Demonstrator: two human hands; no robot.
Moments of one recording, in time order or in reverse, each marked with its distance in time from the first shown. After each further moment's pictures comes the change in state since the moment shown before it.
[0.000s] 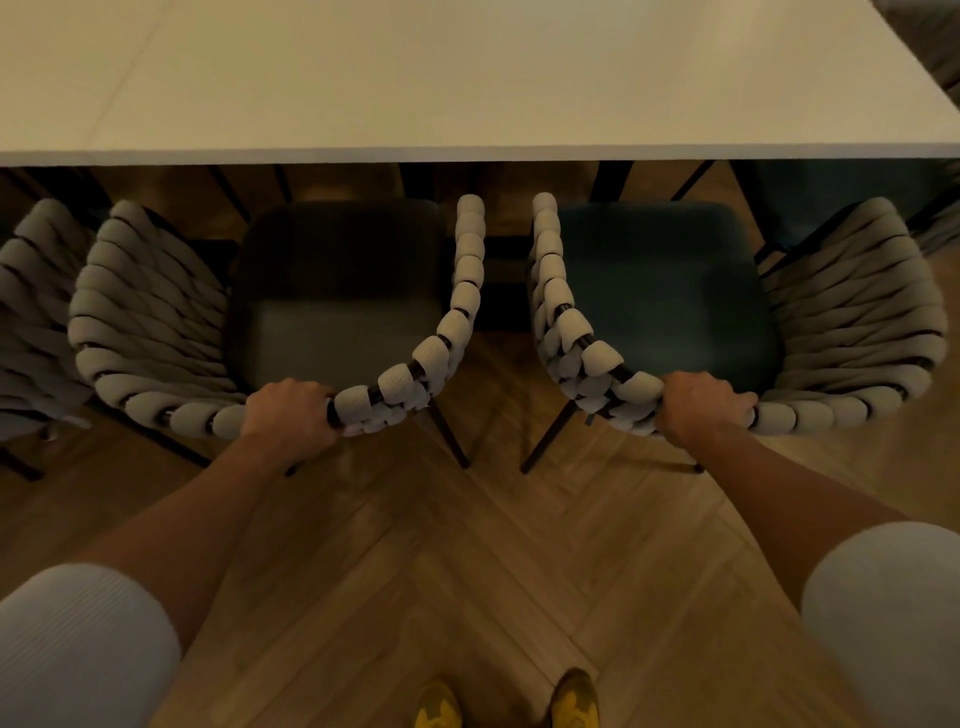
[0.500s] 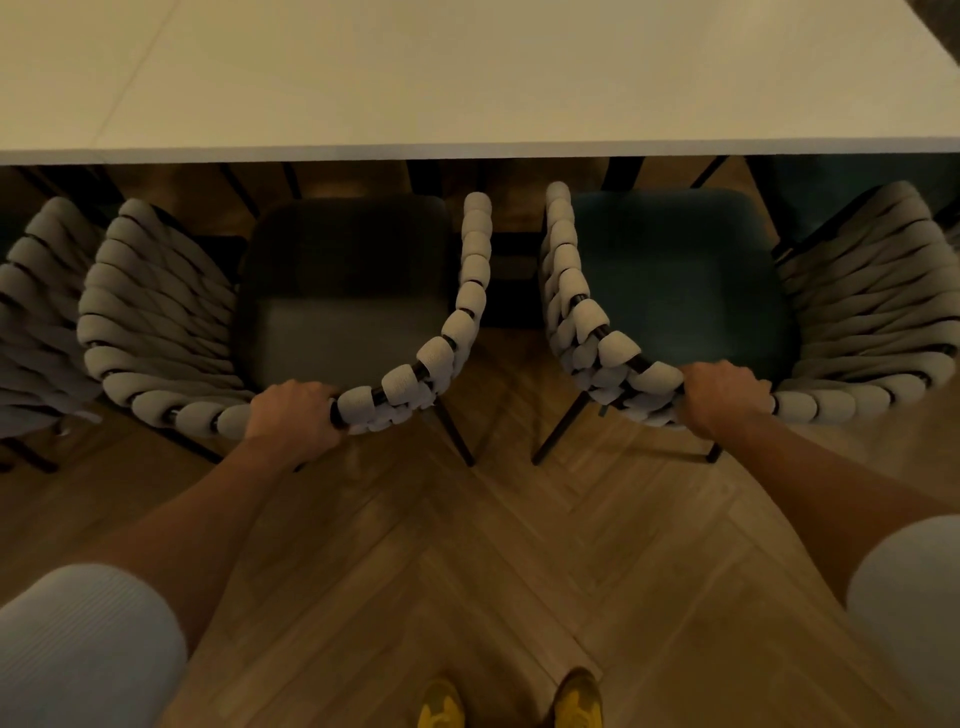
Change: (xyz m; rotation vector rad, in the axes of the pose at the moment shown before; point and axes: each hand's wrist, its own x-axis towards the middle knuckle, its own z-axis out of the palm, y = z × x) left_hand -0.001 0.002 0.000 -0.008 0.008 0.015; right_hand 0.024 0.019 -0.007 0.004 0.009 -0.121
